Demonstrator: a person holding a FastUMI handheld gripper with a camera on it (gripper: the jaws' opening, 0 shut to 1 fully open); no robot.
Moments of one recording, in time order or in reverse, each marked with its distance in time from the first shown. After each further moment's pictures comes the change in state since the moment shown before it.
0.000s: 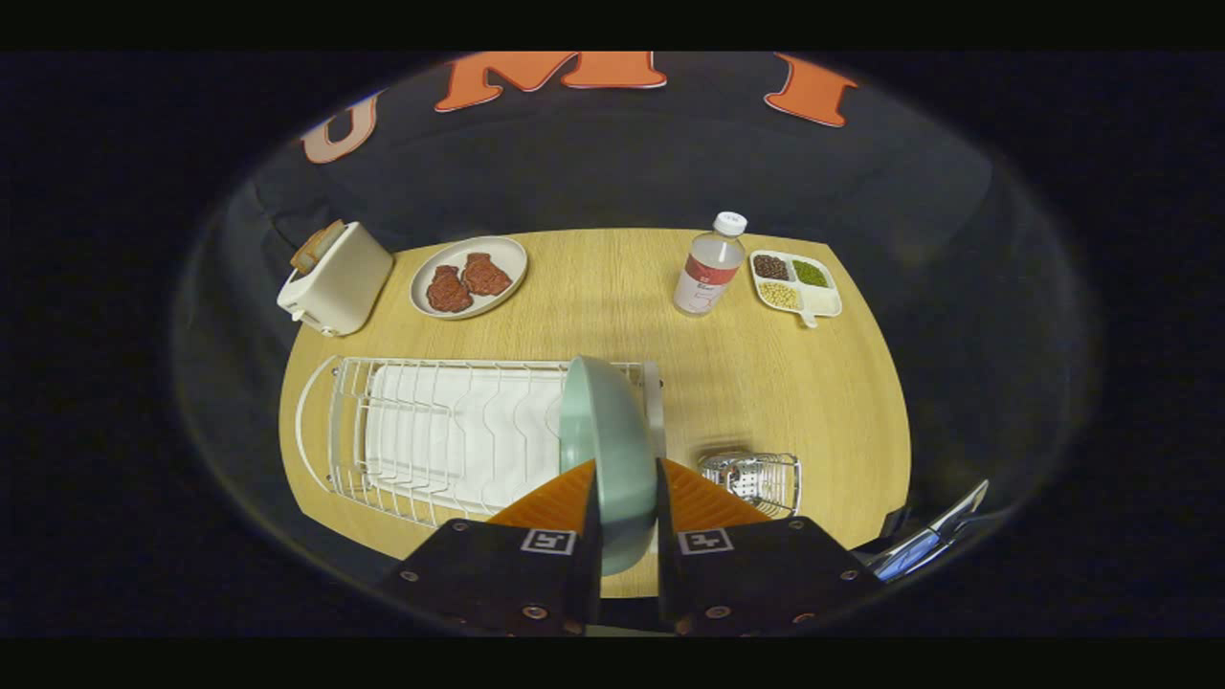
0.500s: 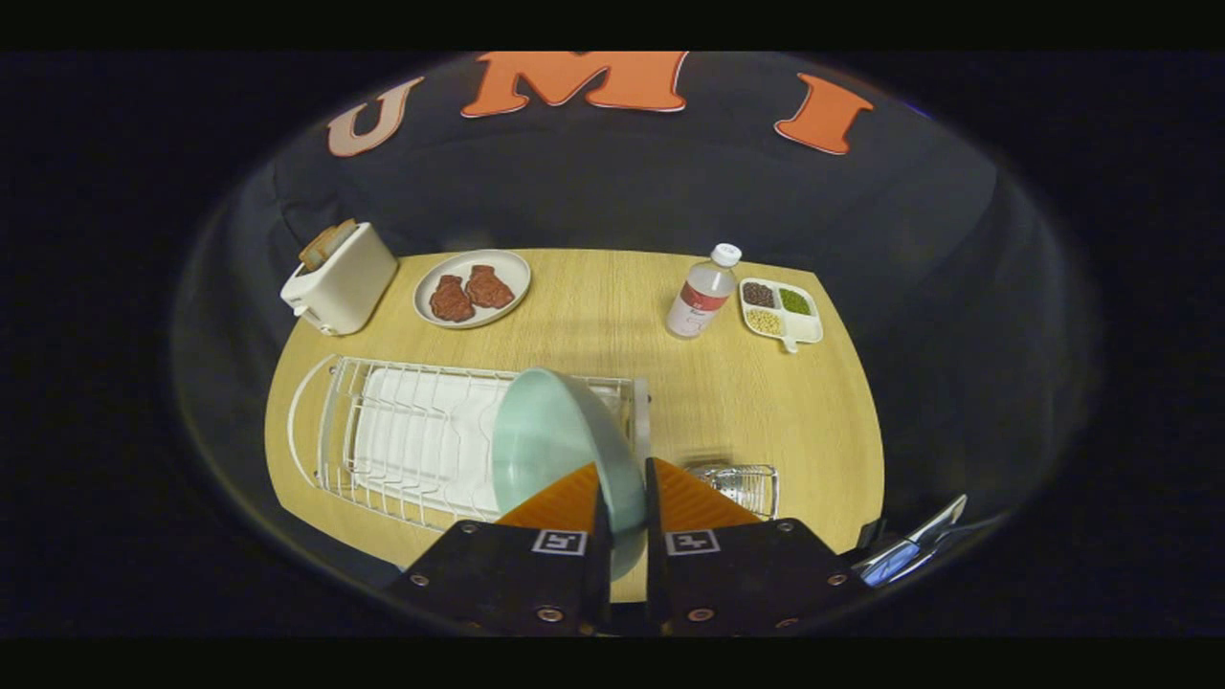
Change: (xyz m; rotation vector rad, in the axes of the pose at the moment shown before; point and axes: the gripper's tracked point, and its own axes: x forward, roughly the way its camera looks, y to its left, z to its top) arm -0.023 -0.002 0.008 -0.037 -0.072 -0.012
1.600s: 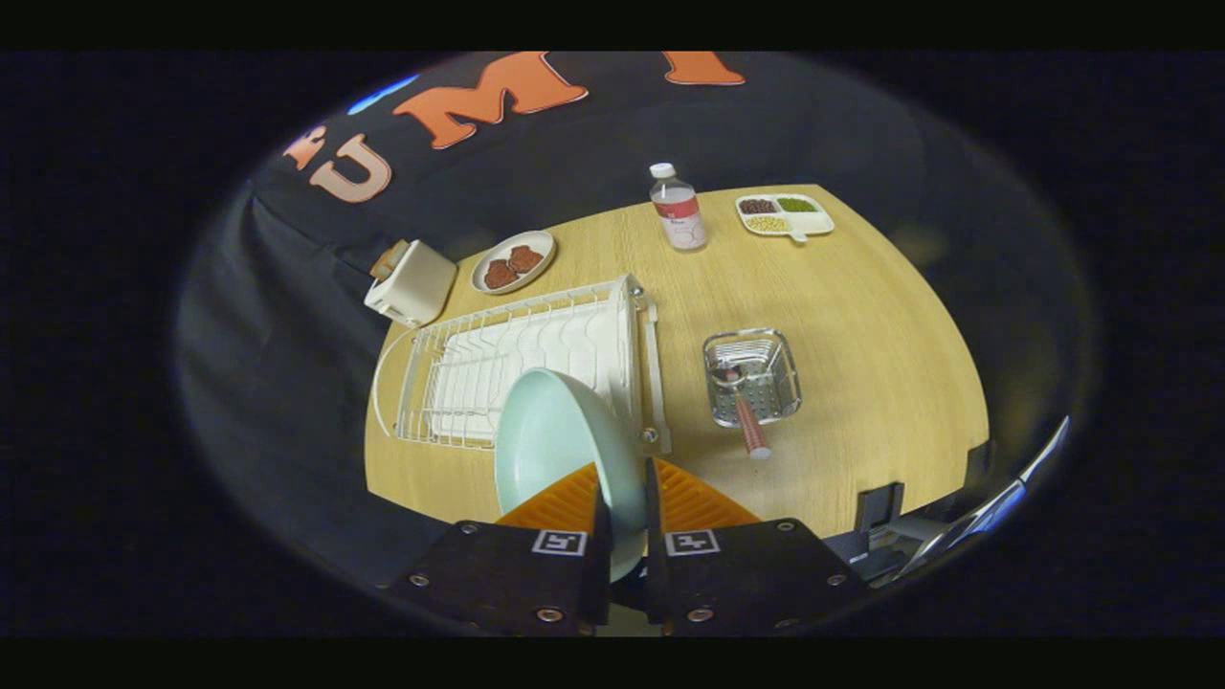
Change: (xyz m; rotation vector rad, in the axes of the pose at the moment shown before) arm -0.030 -0.038 -0.155 0.262 0.075 0.390
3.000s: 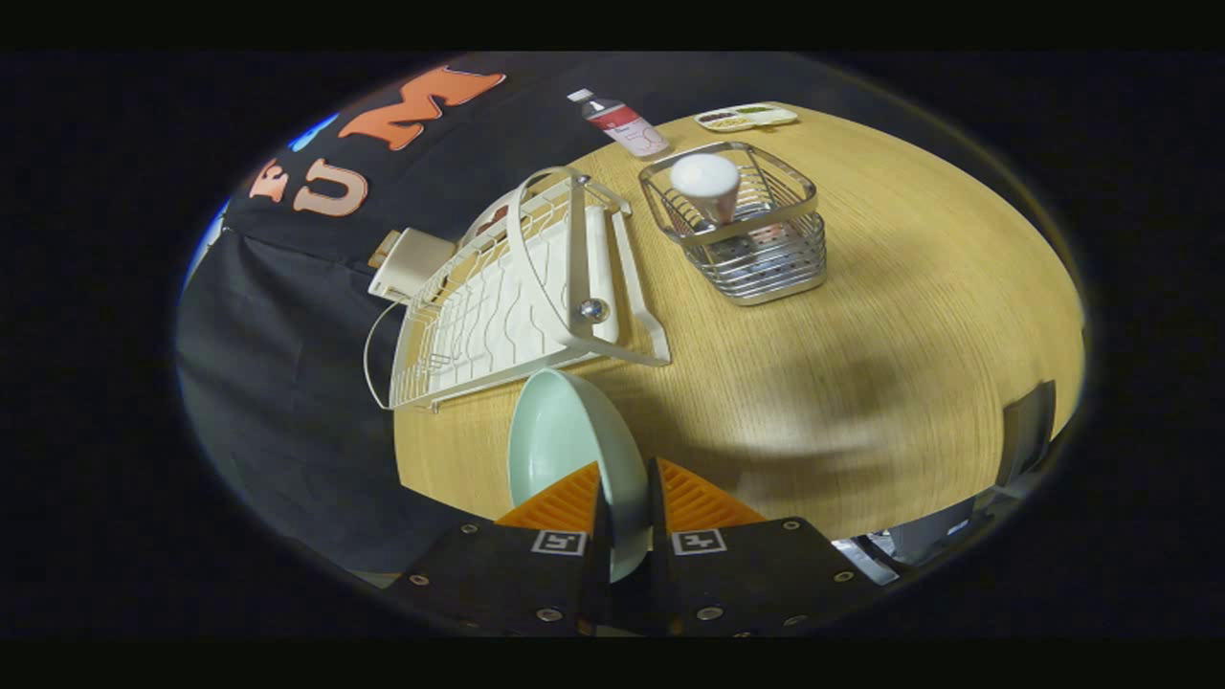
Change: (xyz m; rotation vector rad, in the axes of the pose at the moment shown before) arm 0.098 -0.019 -0.107 0.182 0.055 0.192
